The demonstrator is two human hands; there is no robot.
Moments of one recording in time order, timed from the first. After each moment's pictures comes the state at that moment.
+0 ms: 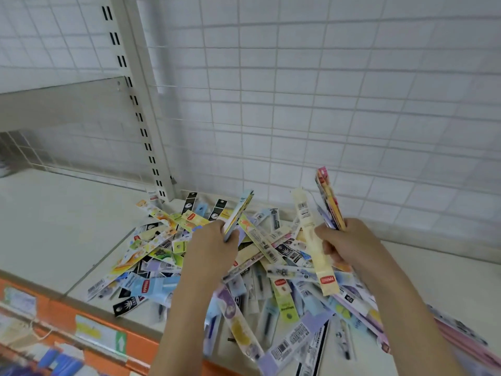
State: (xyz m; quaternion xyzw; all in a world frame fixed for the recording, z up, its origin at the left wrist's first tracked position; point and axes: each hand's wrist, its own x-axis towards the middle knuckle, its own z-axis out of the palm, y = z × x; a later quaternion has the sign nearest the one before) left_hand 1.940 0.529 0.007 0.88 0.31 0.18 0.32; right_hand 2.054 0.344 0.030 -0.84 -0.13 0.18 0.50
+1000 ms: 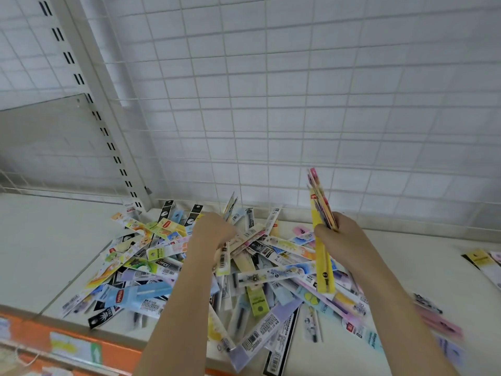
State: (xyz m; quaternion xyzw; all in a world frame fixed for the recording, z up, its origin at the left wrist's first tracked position) left_hand 2.014 0.518 0.013 0.88 0.37 -0.02 0.28; right_hand 2.055 0.296 0.023 -0.85 -0.13 0.11 0.50
